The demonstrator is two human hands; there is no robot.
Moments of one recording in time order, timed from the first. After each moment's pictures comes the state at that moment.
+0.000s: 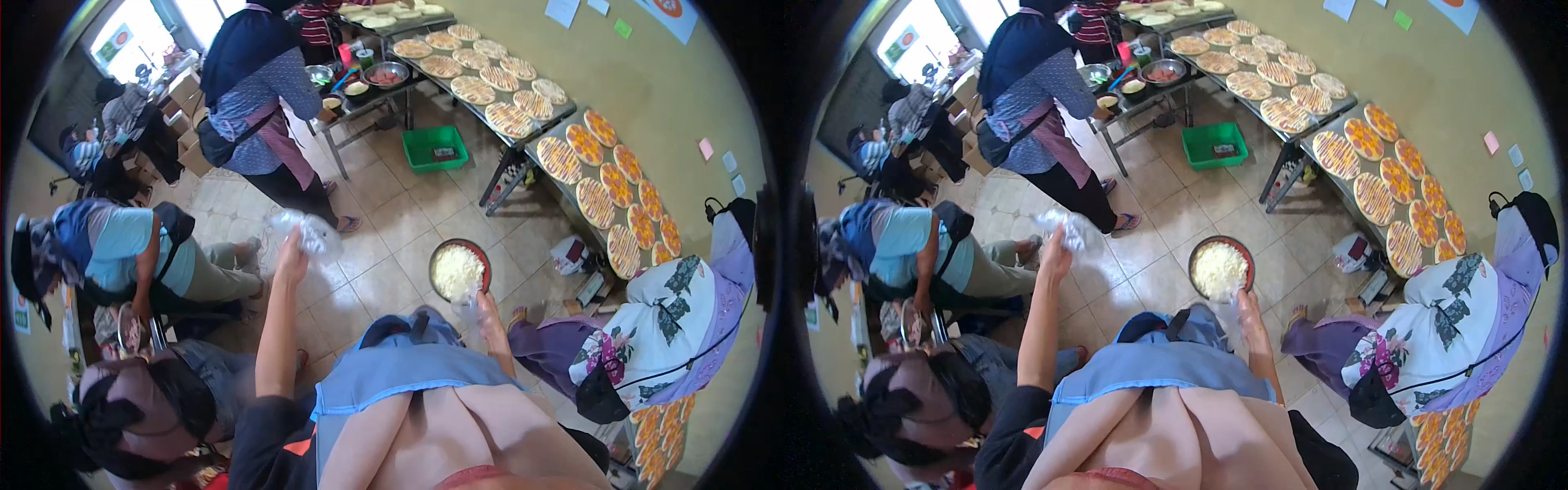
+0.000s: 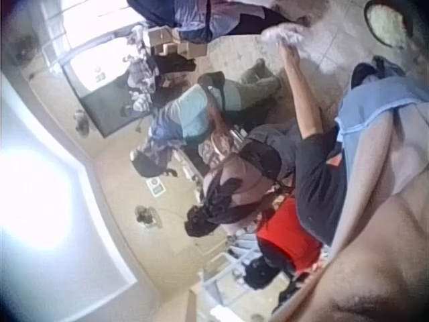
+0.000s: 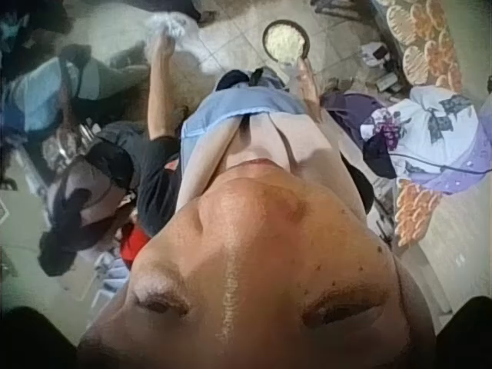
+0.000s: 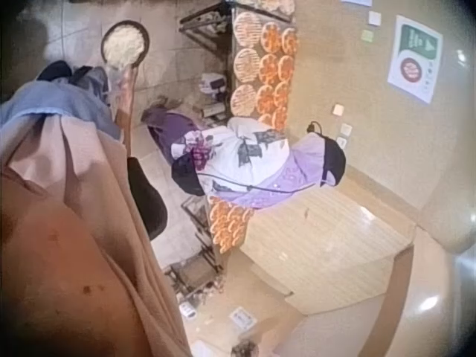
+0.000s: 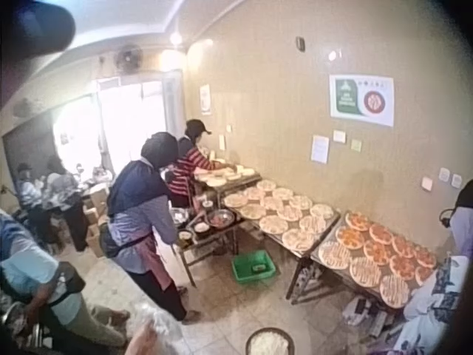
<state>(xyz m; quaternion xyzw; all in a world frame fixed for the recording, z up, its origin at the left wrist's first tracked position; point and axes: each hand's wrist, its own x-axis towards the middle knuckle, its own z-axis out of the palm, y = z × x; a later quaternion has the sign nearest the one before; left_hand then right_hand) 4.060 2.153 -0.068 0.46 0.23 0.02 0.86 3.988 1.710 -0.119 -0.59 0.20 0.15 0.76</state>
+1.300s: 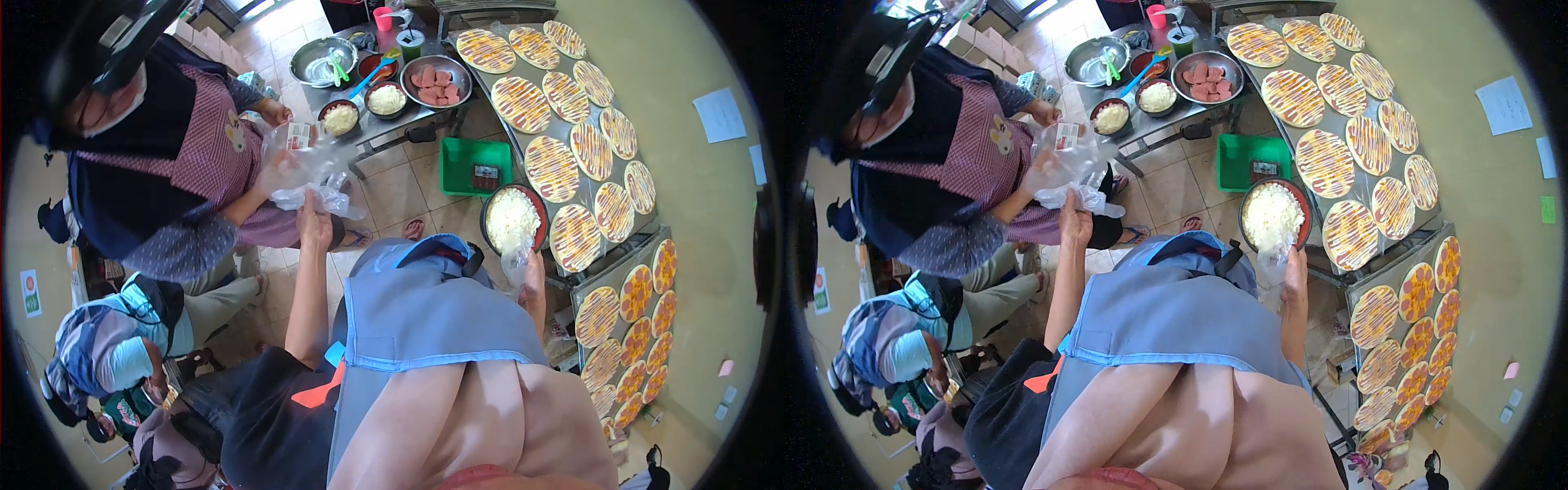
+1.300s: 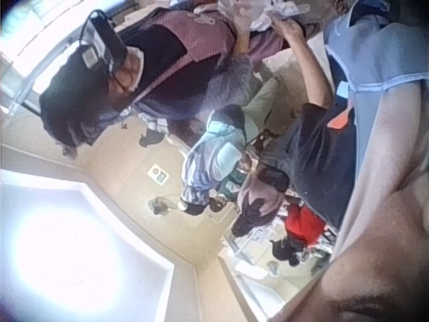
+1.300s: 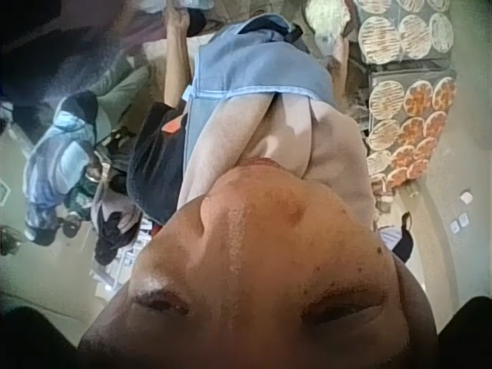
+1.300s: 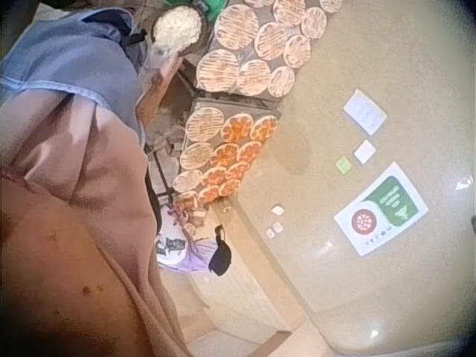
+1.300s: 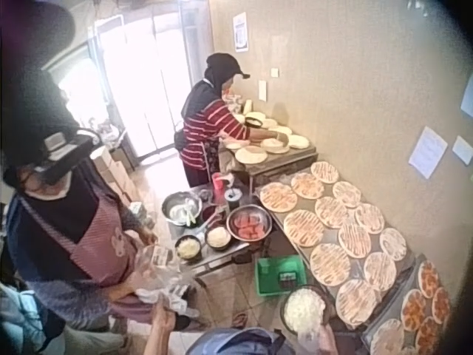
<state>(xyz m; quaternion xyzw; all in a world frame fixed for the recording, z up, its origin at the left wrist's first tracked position) 4.572 2.195 -0.103 0.27 0.36 0.28 0.85 4.612 1.753 -0.068 -0.62 0.20 0.17 0.74</state>
